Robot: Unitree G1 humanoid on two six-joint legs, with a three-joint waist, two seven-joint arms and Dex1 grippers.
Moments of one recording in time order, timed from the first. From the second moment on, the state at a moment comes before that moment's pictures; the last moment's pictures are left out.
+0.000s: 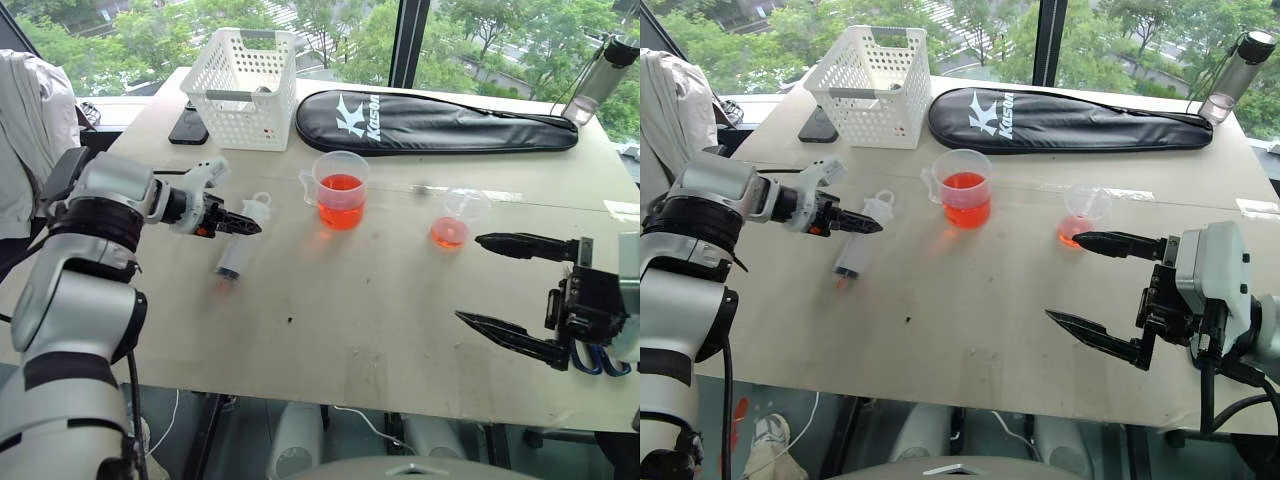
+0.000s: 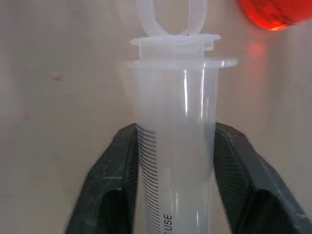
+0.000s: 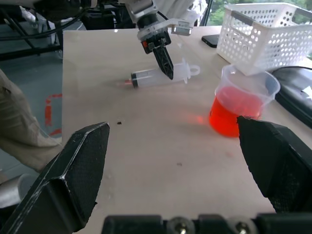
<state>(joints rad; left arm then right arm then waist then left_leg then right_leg) -1.16 0.84 -0.48 0.90 -0.25 1.04 -1.19 0.16 -0.96 -0.57 -0.91 1.07 0.61 0.76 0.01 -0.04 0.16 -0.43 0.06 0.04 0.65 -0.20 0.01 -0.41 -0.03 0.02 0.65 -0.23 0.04</state>
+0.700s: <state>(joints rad) -0.48 0.71 0.34 -0.38 -0.46 0.97 -0.87 0.17 -0.94 -0.52 -0.71 0.92 0.58 0.85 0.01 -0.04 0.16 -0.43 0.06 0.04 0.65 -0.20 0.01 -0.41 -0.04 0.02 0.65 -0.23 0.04</state>
